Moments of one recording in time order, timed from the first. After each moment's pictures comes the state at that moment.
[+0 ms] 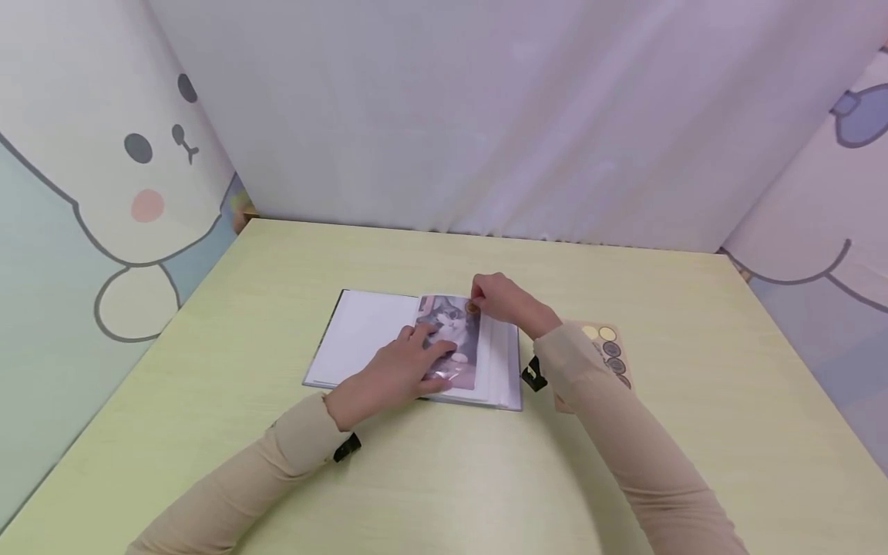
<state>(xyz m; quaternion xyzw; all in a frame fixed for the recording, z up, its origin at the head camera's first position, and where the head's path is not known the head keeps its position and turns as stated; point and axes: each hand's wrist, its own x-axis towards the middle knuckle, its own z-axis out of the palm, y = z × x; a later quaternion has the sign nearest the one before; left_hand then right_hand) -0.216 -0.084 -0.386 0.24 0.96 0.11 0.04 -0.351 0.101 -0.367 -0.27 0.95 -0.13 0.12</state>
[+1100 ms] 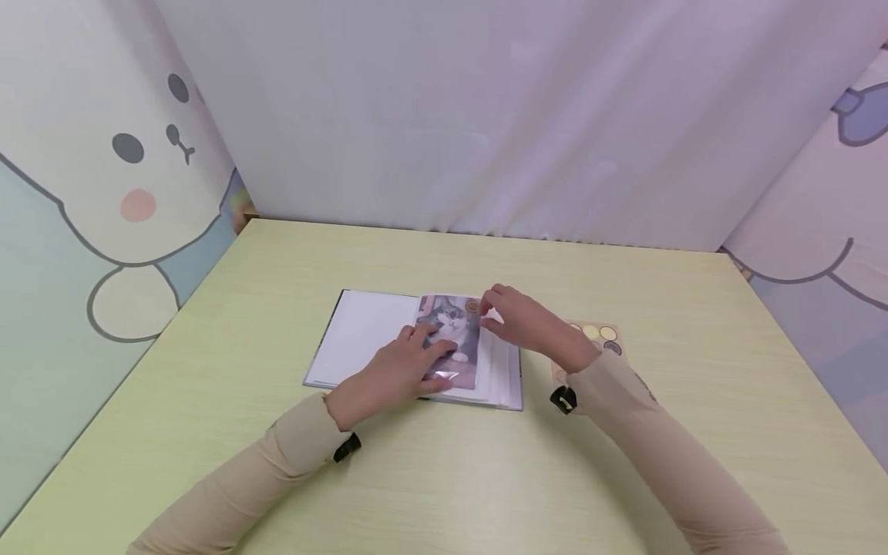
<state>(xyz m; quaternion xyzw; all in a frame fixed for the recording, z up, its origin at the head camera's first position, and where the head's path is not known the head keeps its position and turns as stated) -0.220 -0.086 -0.388 0.25 0.96 0.11 0.03 -0.306 0.123 -0.354 -0.33 0.93 -0.11 0.07</state>
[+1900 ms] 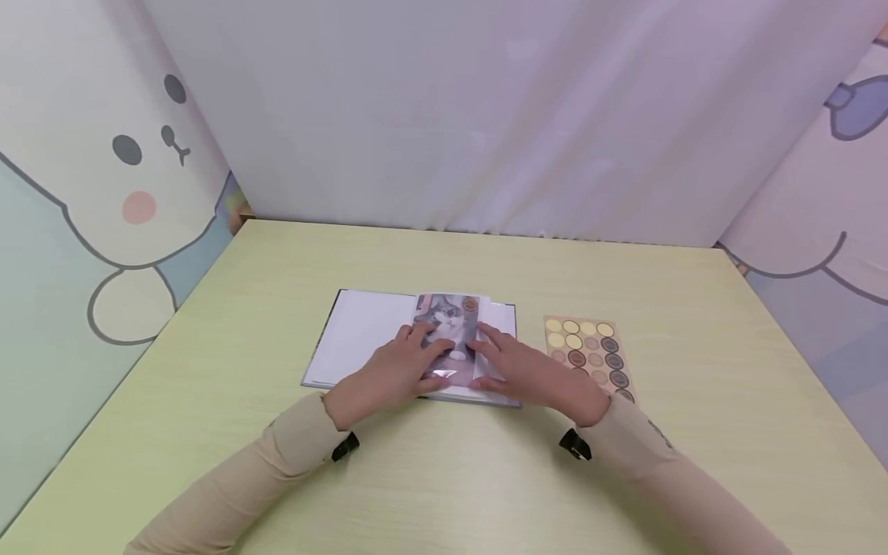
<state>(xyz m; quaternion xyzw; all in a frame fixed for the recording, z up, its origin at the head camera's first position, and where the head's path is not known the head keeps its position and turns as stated) -0.220 -0.085 -0.388 0.25 0.96 0.10 0.03 -0.245 0.134 -0.374 -0.36 0.92 -0.07 0.13</state>
